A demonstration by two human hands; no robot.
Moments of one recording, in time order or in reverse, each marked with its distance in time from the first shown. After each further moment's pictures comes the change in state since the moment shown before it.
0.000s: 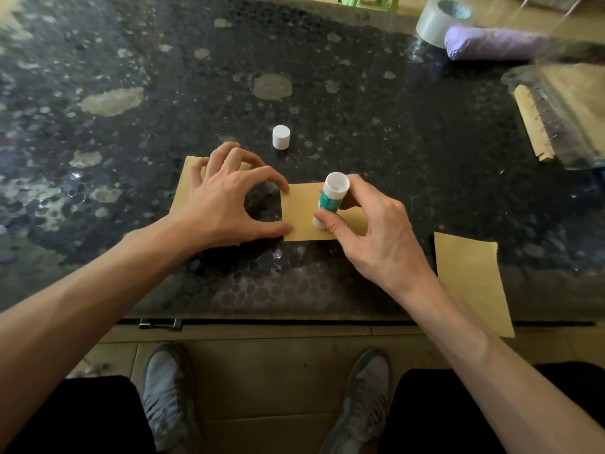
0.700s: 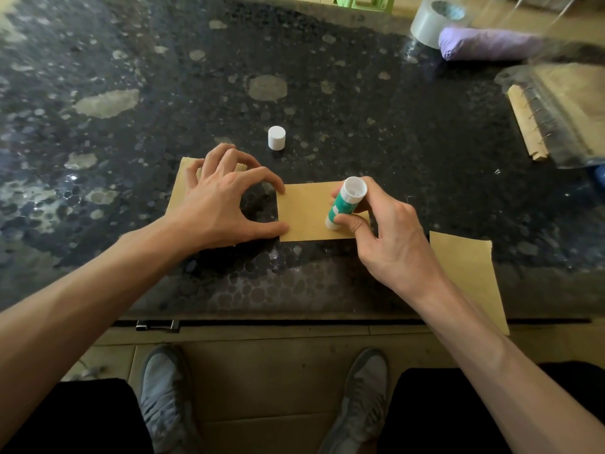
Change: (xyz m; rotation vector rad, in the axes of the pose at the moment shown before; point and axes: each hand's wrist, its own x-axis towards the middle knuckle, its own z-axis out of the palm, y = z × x) left_hand 0.001 -0.004 0.001 -0.005 -0.040 0.001; right_hand -0.009 0.007 -0.016 -0.042 -0.037 0.062
